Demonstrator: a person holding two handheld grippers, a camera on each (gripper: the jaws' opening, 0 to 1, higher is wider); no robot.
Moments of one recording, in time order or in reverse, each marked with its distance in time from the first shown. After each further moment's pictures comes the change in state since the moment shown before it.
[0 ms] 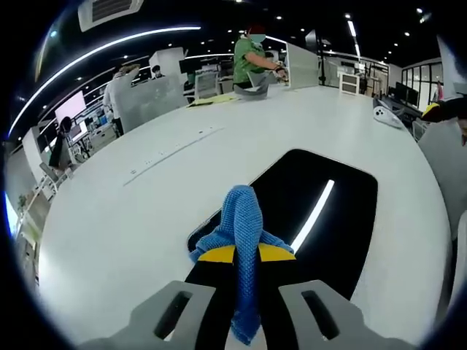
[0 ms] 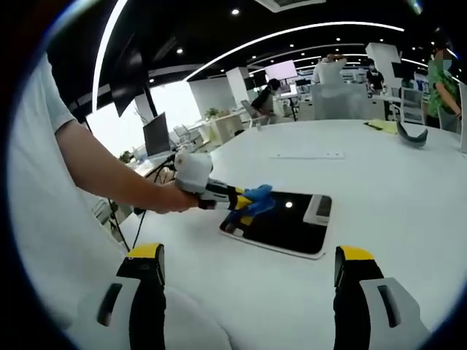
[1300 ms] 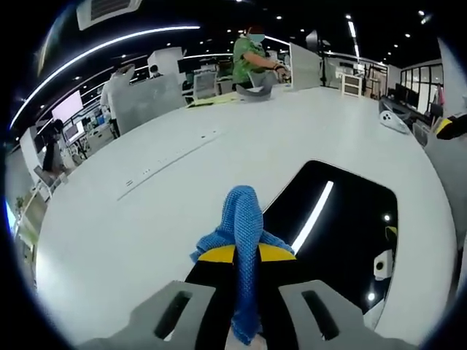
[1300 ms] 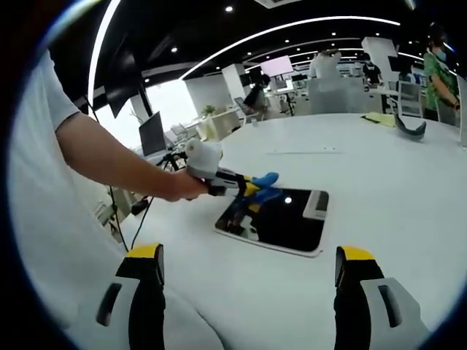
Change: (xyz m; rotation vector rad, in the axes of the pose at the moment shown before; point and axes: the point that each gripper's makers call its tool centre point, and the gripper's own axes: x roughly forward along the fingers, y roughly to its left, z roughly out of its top) left arm 0.033 0.022 0.024 0.005 0.005 -0.027; right arm 0.006 -0.010 -0.005 0.031 0.027 -0.003
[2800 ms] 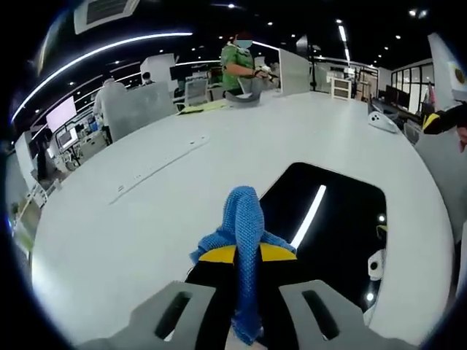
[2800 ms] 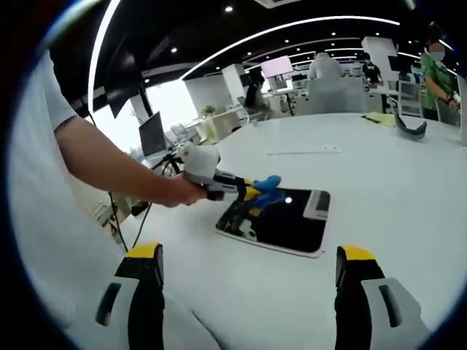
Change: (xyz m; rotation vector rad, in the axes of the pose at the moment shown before) left arm -0.001 -0.013 0.001 0.024 -0.045 -0.039; right arm 0.003 0.002 0.001 0.004 -0.002 0.001
